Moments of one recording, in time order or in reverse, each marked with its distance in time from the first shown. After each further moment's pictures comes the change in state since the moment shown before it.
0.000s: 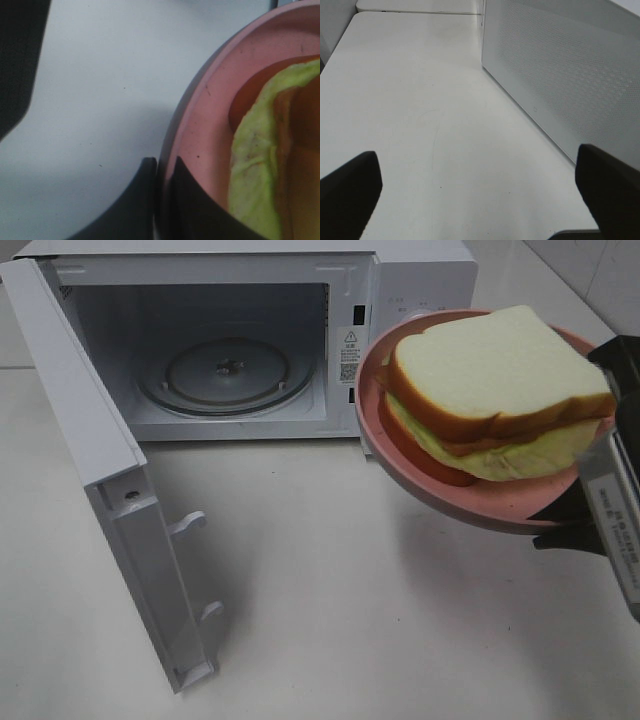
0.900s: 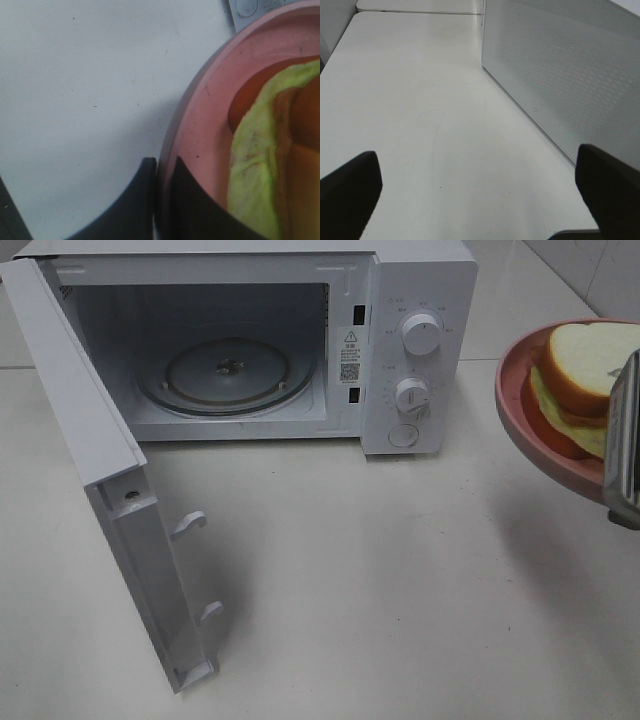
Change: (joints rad) left arm 0.000 0.000 0.000 0.000 0.000 0.000; right arm 0.000 -0.008 0.000 -0.349 0.107 0.710
